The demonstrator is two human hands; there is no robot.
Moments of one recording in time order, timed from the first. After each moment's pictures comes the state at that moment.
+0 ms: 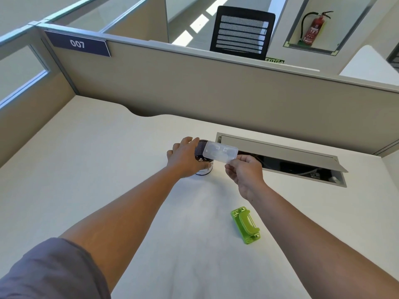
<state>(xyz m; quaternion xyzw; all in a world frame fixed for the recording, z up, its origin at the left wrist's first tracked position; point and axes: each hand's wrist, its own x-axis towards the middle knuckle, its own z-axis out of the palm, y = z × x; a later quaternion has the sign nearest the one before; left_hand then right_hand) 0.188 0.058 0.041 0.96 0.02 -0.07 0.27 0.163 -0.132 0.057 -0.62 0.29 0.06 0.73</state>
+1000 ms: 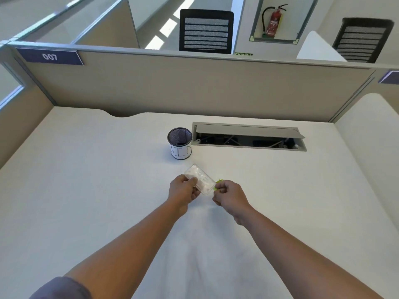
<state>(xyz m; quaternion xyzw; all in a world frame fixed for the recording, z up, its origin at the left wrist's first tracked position) 0.044 -0.009 0.011 0.58 0.29 -0.16 0.74 0.008 -0.172 0.022 -0.75 0.22 0.15 0.60</state>
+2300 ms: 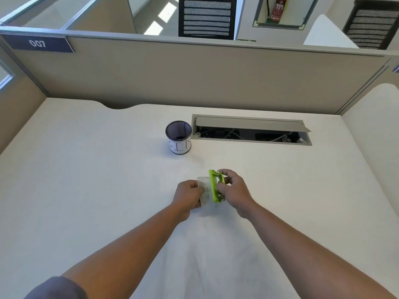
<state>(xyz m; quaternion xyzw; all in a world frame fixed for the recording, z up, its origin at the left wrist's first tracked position) 0.033 -0.021 -0.016 0.67 0.23 -0.25 0.66 0.025 -0.186 0.007 -0.74 0.18 0.14 0.63</state>
